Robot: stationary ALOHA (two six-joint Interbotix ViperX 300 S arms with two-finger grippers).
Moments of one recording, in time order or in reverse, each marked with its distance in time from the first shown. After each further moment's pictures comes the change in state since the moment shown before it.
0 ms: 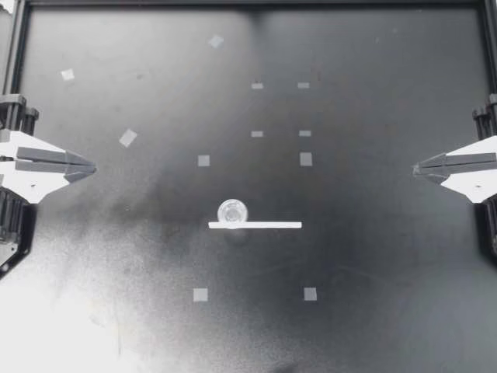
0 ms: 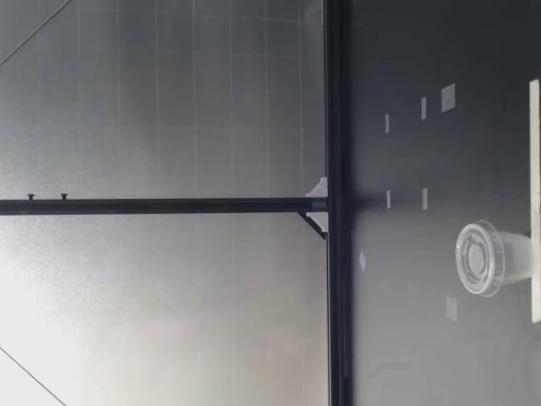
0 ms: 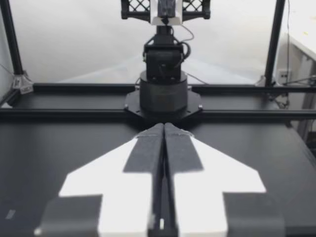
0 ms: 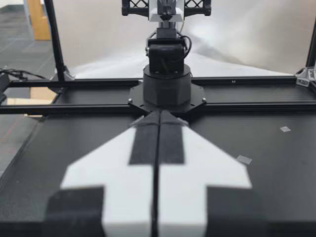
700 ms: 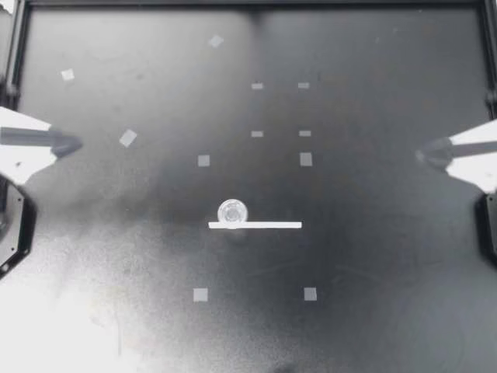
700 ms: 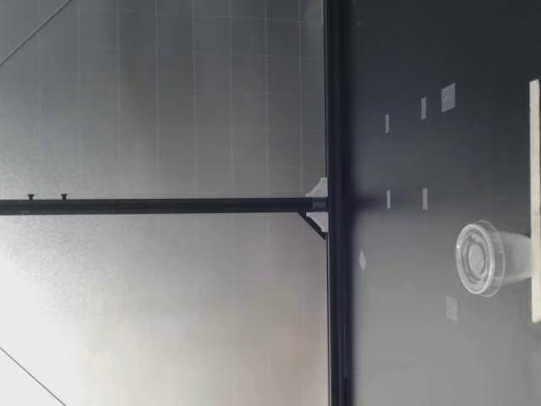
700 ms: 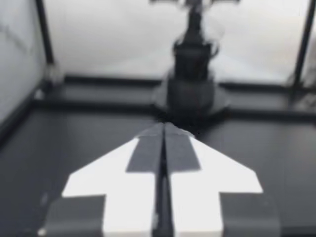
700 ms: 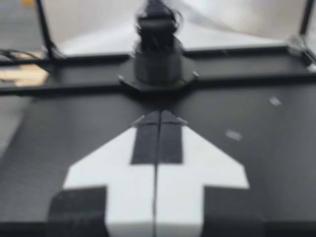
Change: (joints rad) left arm 0.087 -0.002 -0.130 -0.005 0.235 -0.006; right arm -0.060 0.048 -0.222 -0.009 0.354 0.035
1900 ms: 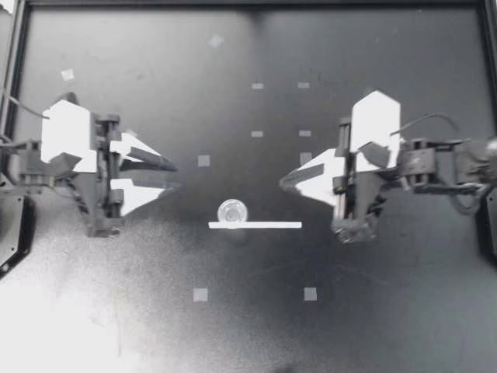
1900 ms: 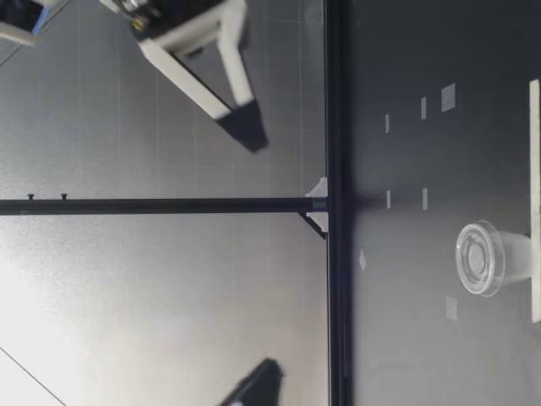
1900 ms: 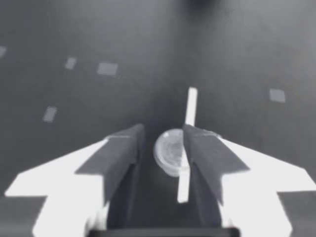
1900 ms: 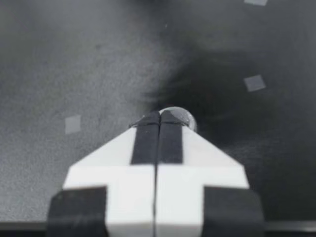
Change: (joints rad) left arm 0.000 0.578 0.038 -0.009 -0.229 -0.078; right arm 0.011 0.739 -0.118 0.006 -0.256 0.150
